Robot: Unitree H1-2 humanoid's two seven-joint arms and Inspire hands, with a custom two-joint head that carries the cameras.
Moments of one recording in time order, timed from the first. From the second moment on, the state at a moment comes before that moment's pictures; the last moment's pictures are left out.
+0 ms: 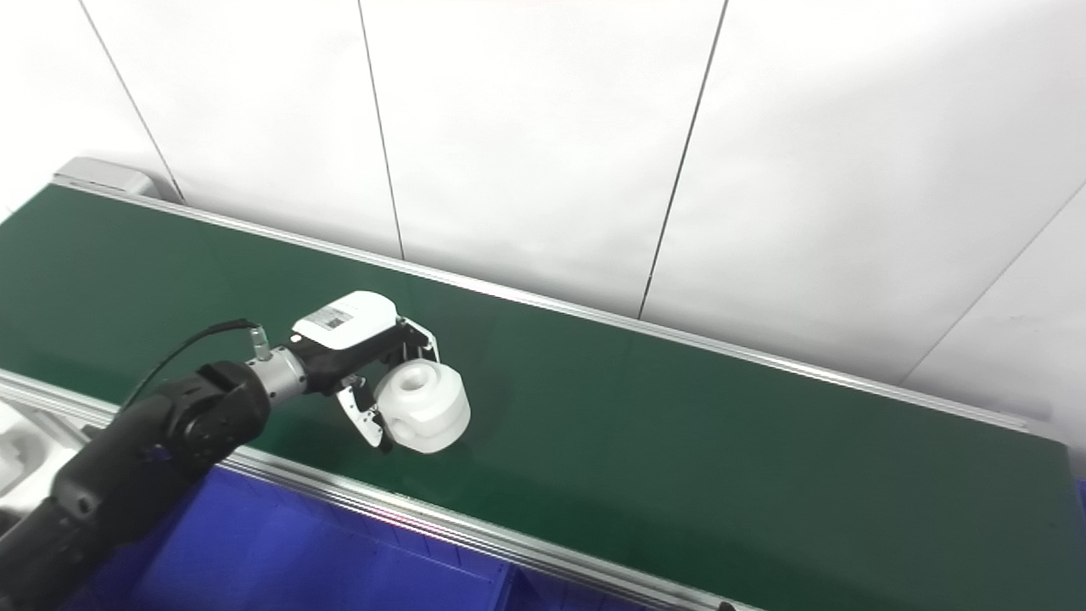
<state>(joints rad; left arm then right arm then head) -0.14 0.55 -0.20 -0.05 0.65 -0.18 -0.29 0.66 -0.12 0.20 -0.29 0.04 -0.15 0.13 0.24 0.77</state>
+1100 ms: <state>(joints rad) 0.36 0.71 -0.03 -0.24 0.81 -0.39 -0.29 0.61 -0.18 0.15 -0.38 0.07 -0.04 0.16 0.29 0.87</state>
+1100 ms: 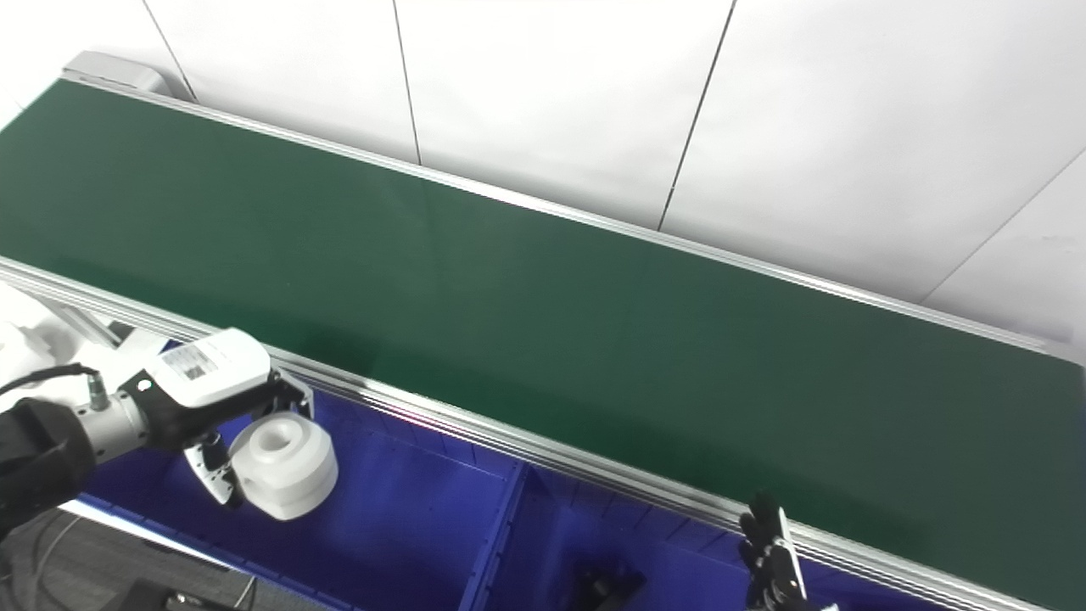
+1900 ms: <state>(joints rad) 0.38 0.72 -0.01 -0.39 0.77 -0.26 -0.45 0.60 -0.16 0.15 -0.38 0.07 -0.04 0.16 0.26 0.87</state>
